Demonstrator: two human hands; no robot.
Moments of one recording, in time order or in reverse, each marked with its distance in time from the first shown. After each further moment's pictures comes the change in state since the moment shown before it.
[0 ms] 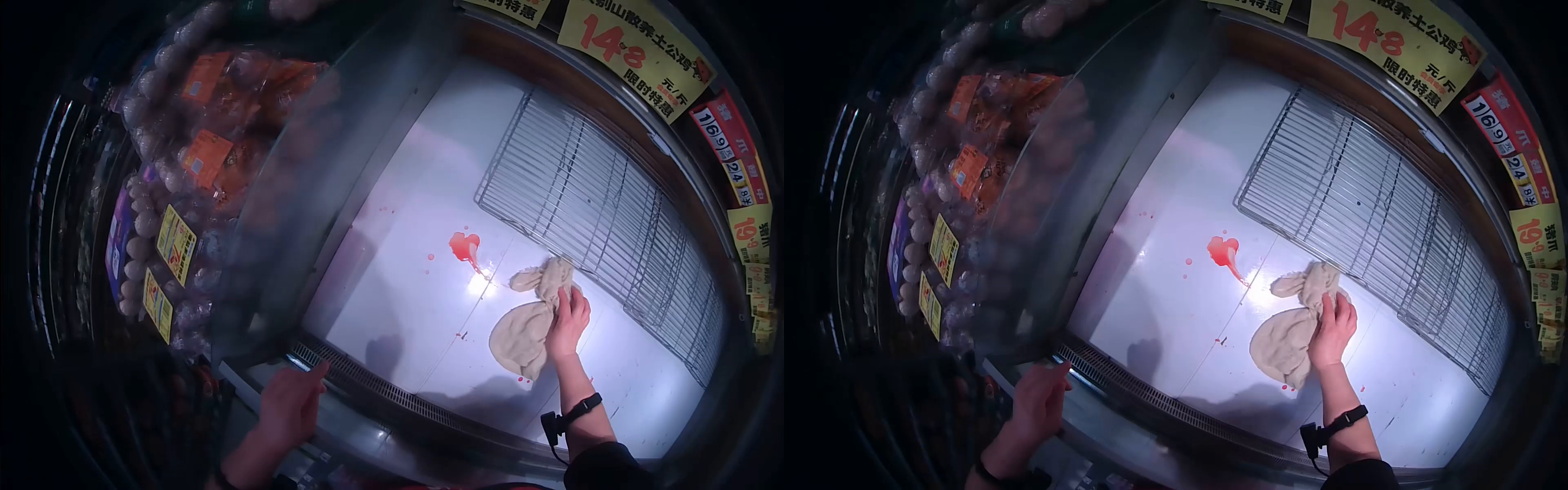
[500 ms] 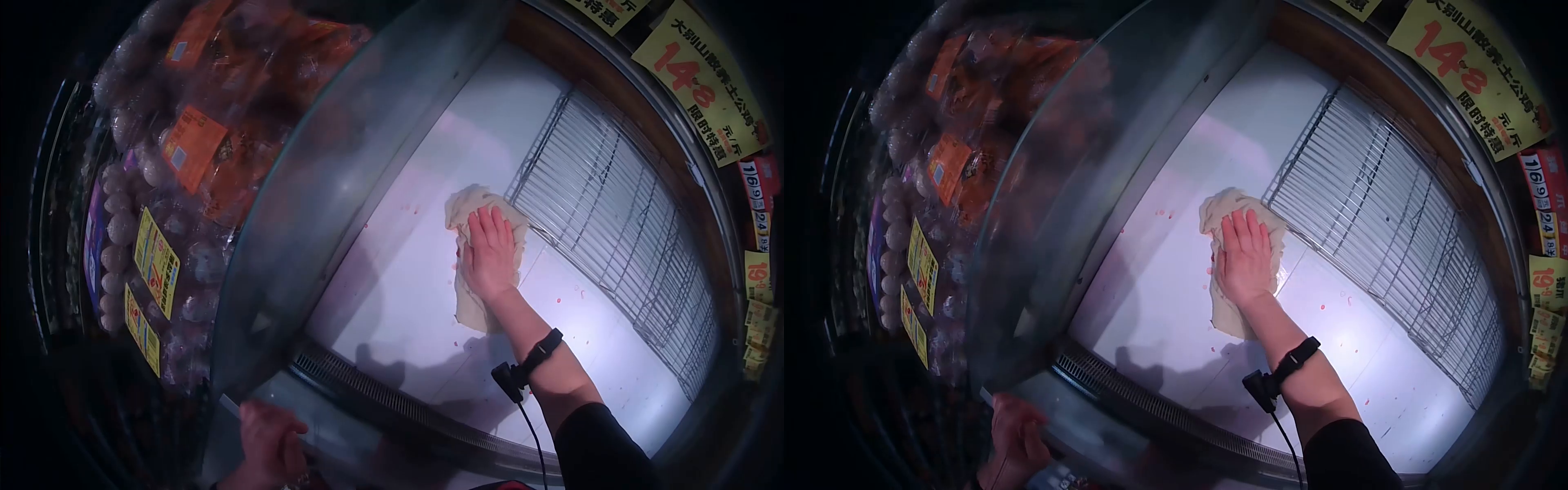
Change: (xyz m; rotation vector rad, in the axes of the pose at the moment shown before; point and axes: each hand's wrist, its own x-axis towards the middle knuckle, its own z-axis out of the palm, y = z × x) left_hand -0.019 -0.028 -0.017 -0.006 0.269 -0.028; right_hand 0.131 -0.206 0.087 0.261 -0.092 -0.387
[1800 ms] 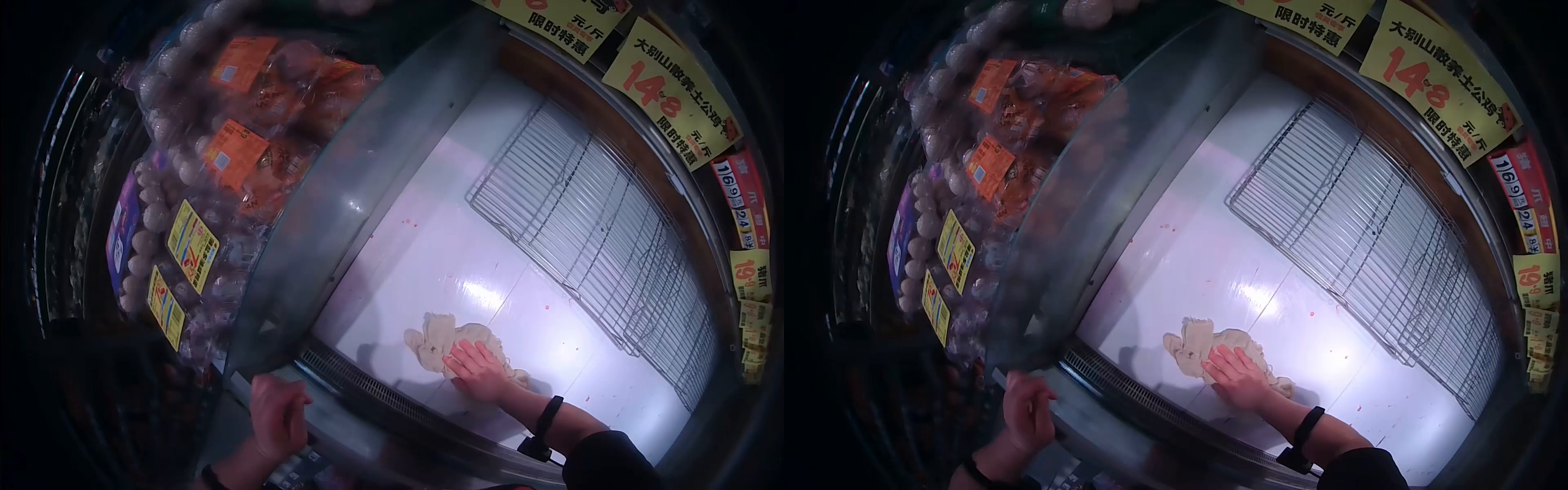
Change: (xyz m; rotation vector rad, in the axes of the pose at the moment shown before) left_hand 0.011 0.023 -0.007 -0.071 0.023 0.001; right_hand -0.195 -0.012 -0.073 0.054 -0.507 -0.413
